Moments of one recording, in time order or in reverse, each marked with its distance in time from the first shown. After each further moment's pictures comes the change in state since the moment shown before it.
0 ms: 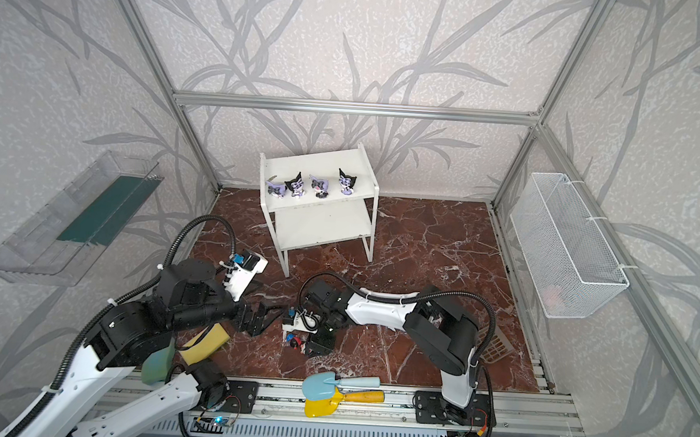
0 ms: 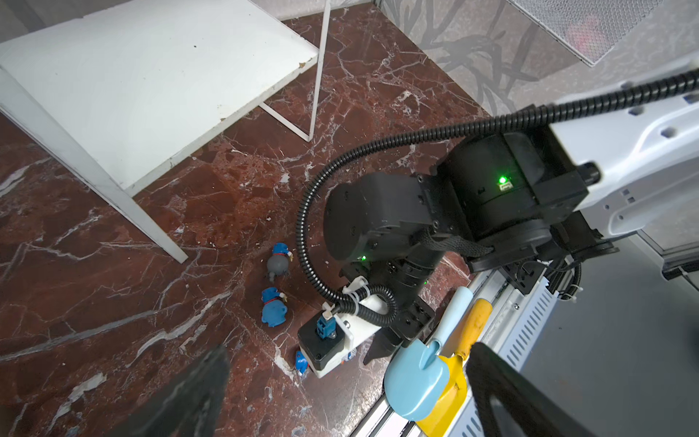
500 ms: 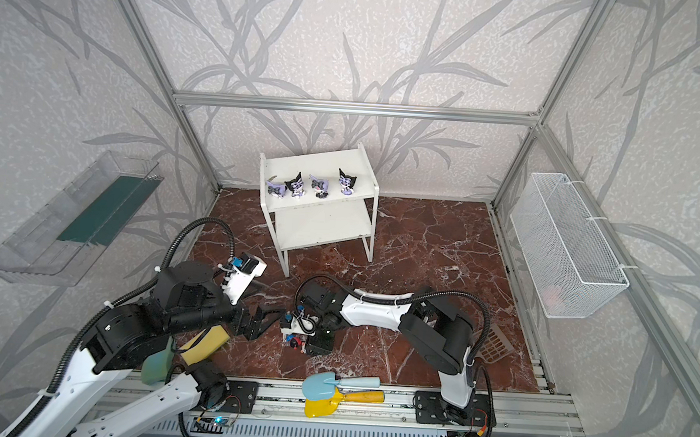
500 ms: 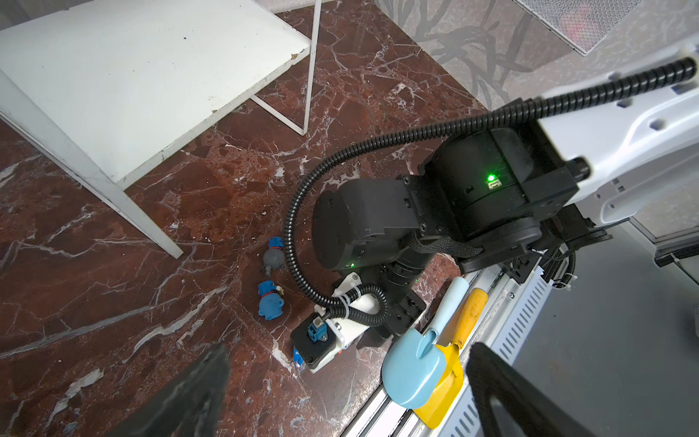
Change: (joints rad) left arm 0.000 -0.019 0.000 -0.011 0.011 0.010; right arm 0.038 0.028 0.027 -0.033 0.114 -0.021
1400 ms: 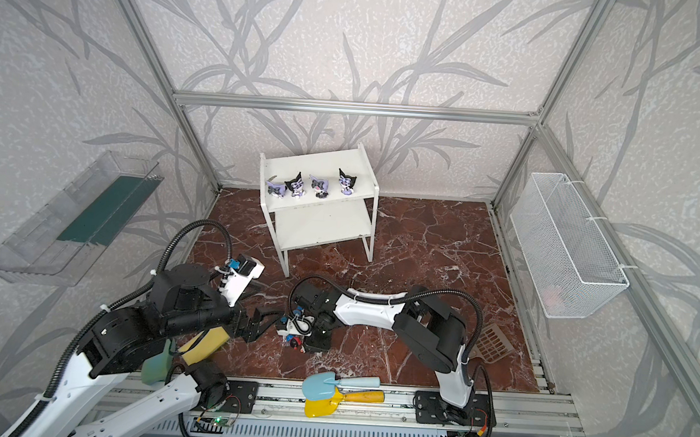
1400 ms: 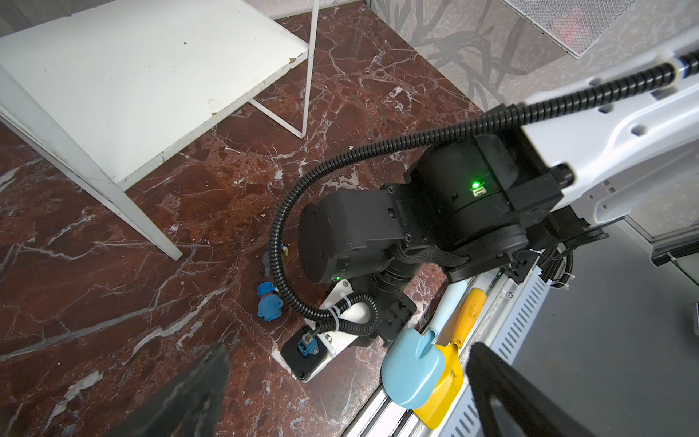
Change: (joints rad) left arm 0.000 -0.027 -0.017 0.006 0.003 0.002; right arm 0.018 0.032 0.050 -0.019 0.053 -0.040
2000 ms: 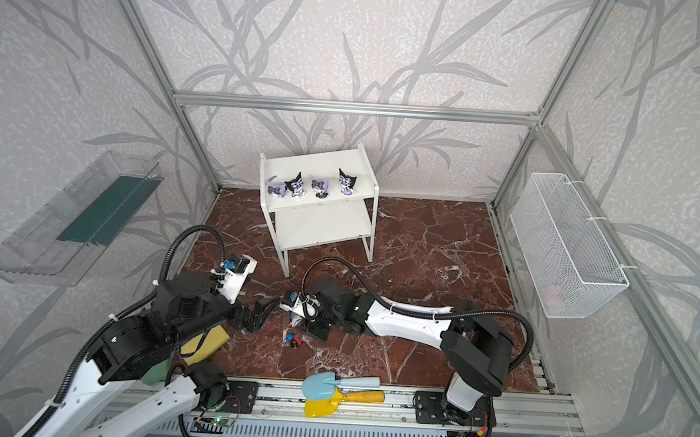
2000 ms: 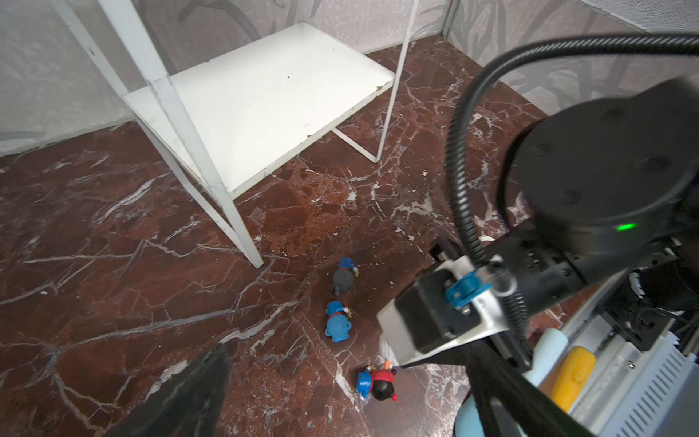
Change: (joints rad) left arm 0.000 -0.081 -0.143 0.136 -0.278 0.009; right arm -0.035 -0.311 -0.253 0.499 0.103 0.215
